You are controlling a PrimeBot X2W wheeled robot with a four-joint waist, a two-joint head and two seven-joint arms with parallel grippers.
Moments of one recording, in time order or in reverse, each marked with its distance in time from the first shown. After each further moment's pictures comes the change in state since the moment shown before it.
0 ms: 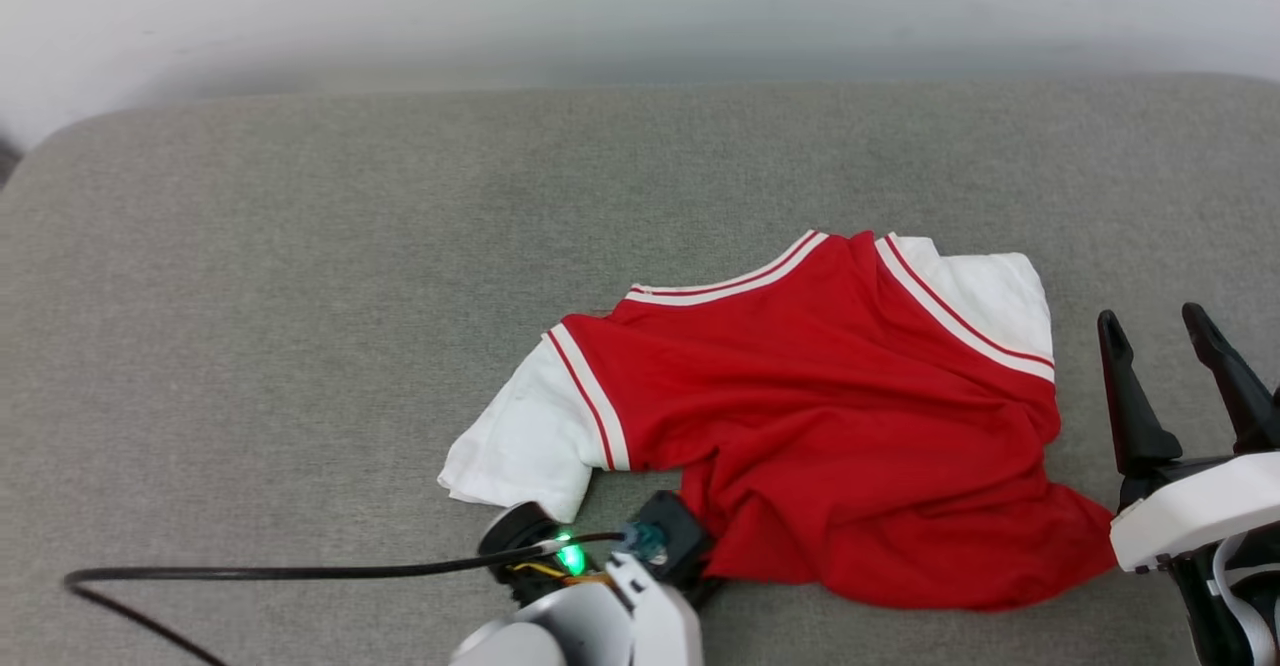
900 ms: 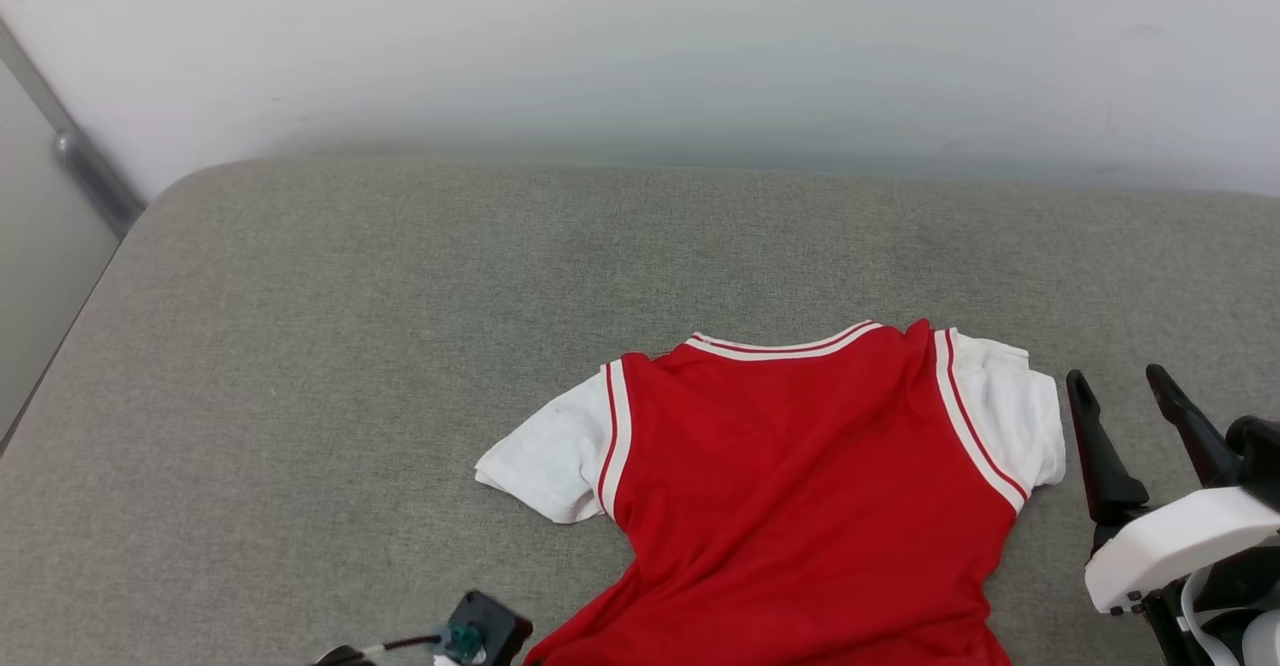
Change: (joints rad) left arm 0.292 0.304 0.080 -0.218 -0.091 0.184 0.047; right arm 0.043 0.026 0.009 0.067 -0.020 0.000 0.023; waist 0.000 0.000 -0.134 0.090
